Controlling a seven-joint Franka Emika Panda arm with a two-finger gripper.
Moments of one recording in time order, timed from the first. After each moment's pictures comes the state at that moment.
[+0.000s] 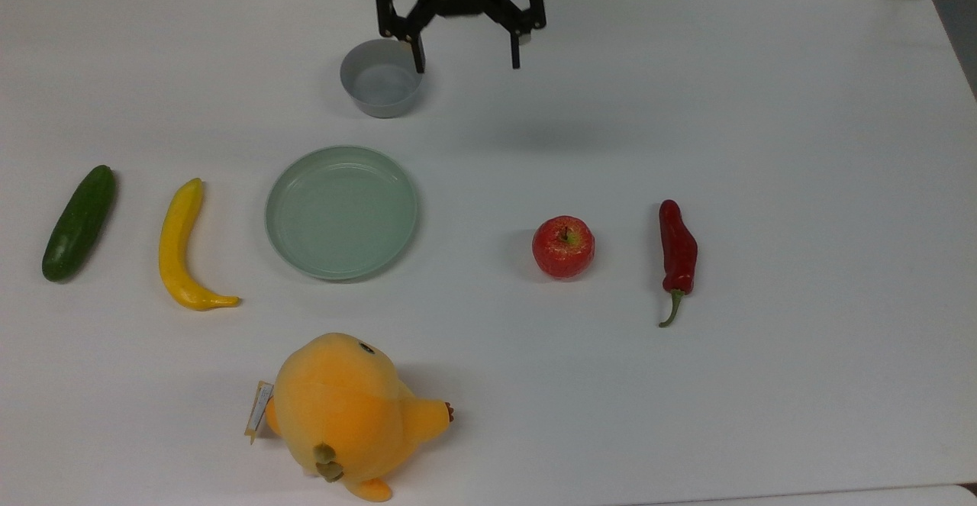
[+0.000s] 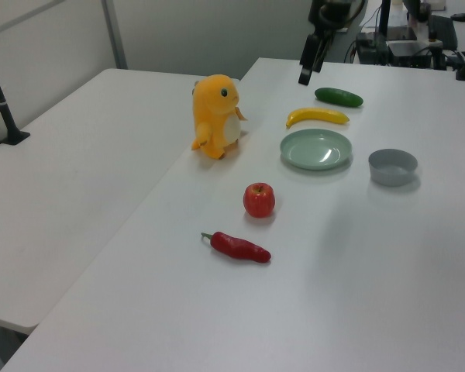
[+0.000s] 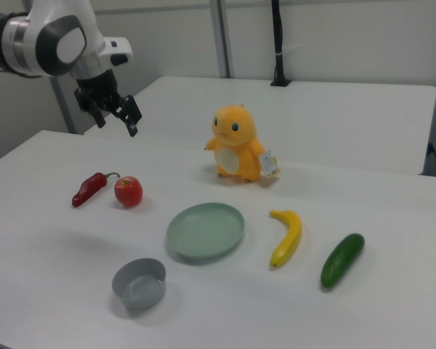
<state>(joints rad) 0.05 0.11 0.14 -1.61 0.05 1.96 0.11</state>
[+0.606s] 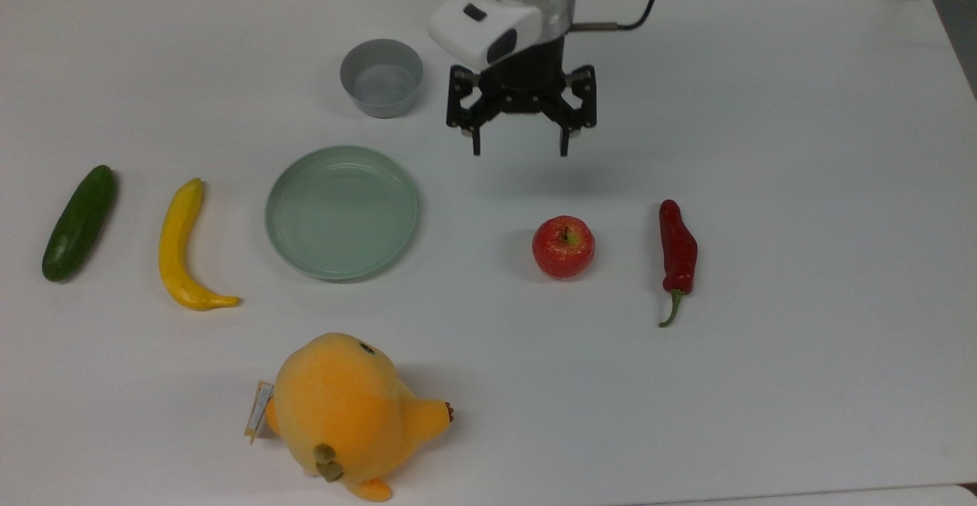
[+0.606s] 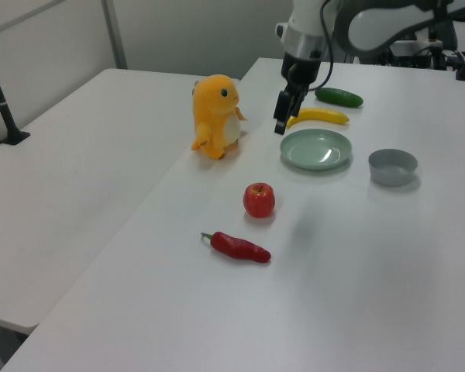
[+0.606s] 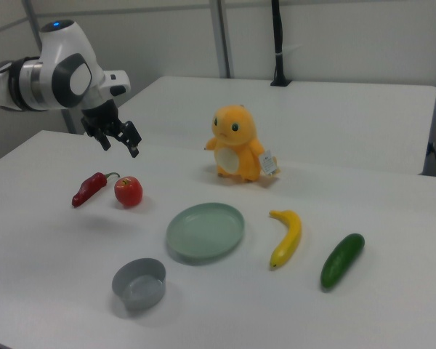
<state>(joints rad) 0.12 0.28 0.17 -1.61 -0.09 2.12 0.27</state>
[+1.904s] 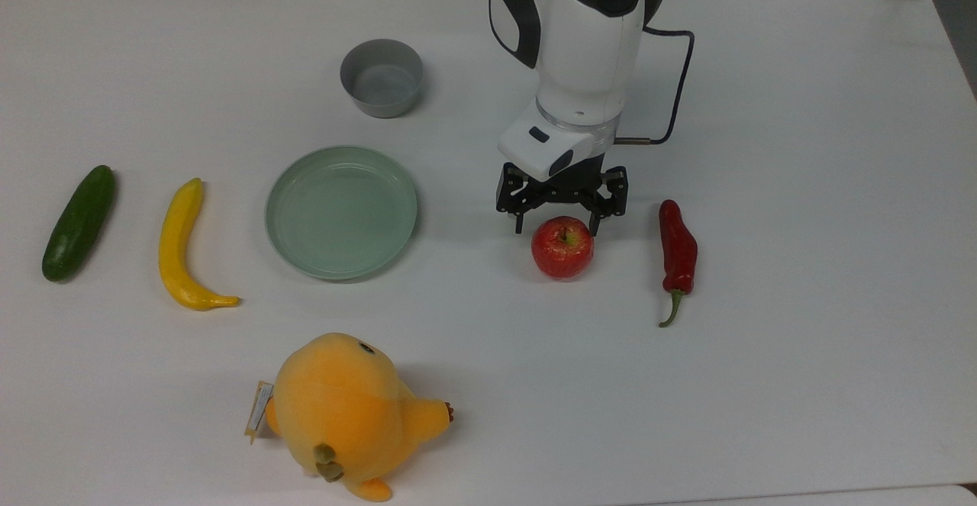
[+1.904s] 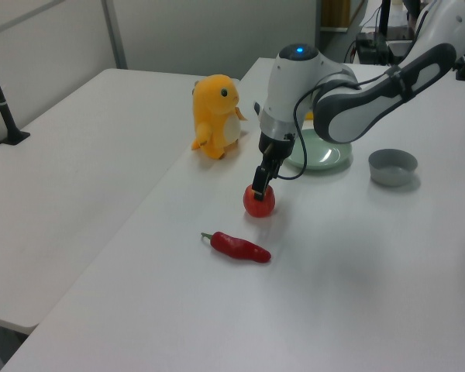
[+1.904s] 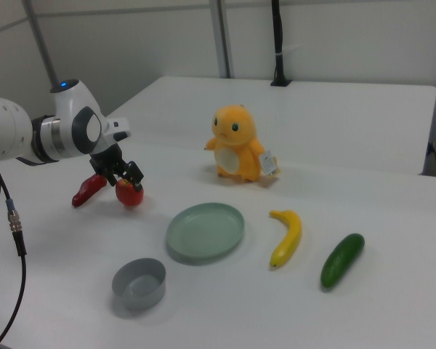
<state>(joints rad) 0.19 0.52 0.19 -1.61 -0.27 2.34 0.46</state>
